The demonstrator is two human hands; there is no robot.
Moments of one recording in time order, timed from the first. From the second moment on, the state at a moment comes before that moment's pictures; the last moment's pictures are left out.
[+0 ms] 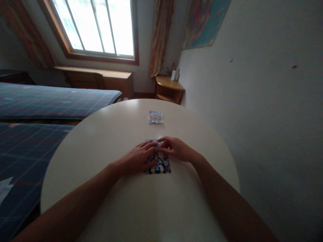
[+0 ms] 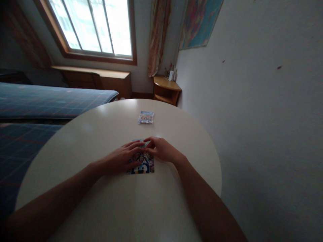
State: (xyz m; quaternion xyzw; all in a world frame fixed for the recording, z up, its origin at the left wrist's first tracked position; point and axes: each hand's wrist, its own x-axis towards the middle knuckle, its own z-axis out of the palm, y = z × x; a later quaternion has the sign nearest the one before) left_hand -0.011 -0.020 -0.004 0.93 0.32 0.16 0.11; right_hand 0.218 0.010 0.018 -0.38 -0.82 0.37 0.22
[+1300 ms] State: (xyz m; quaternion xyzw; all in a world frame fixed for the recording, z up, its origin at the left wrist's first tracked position) left_hand -0.012 -0.017 -0.009 0.92 0.32 0.17 0.12; right_hand 0.216 0.010 0.018 -0.40 -0.82 0.35 0.22
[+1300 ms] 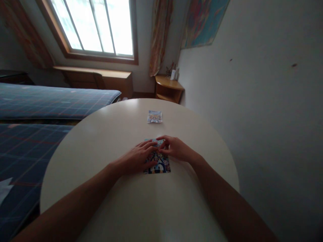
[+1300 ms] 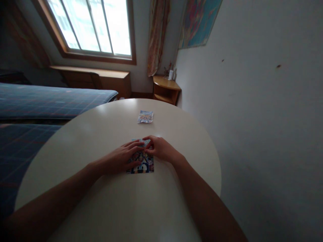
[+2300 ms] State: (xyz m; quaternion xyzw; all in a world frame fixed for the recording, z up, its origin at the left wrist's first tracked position) left_hand -0.011 -0.020 -0.002 0.92 0.33 0.15 0.11; right_hand 0.227 0.013 0.023 -0.41 -0.82 0.35 0.19
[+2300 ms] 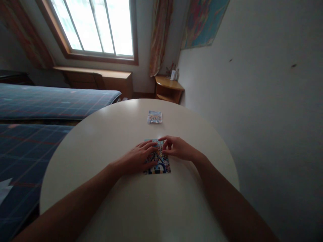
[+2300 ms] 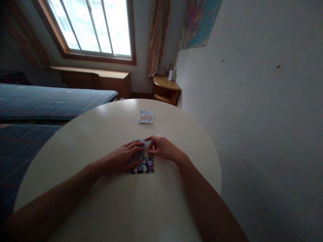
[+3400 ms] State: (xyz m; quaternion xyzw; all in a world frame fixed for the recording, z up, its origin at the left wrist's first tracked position) left_hand -0.010 -0.019 -0.003 0.92 0.34 0.15 0.10; right_hand 0.214 0.010 0.009 -0.54 -0.81 0.17 0.13
